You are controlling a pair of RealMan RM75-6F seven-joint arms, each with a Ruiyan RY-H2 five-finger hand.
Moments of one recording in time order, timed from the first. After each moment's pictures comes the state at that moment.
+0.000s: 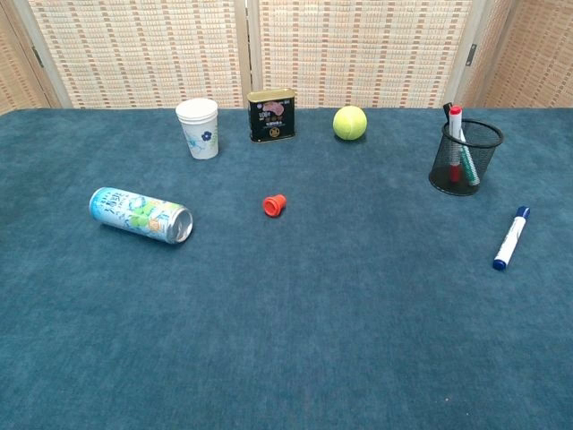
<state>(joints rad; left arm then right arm) -0.09 -1.18 -0.06 -1.56 1.53 1.55 0.18 0.12 -1.20 0.04 -1.52 -1.45 1.36 -0.11</state>
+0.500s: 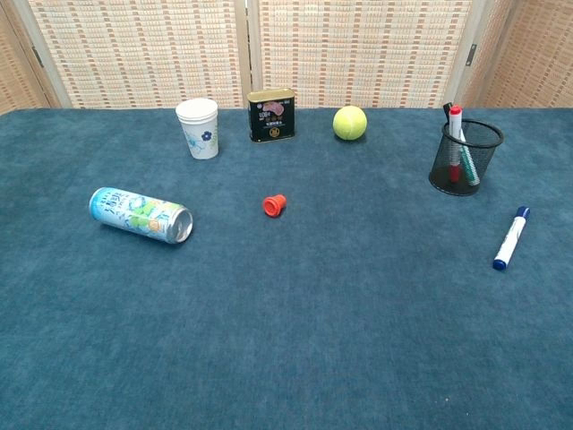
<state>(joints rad) -0.08 -1.17 -0.05 -1.56 1.54 1.56 0.18 0.14 -1.24 0.04 -1.45 -1.46 1.36 -0.12</state>
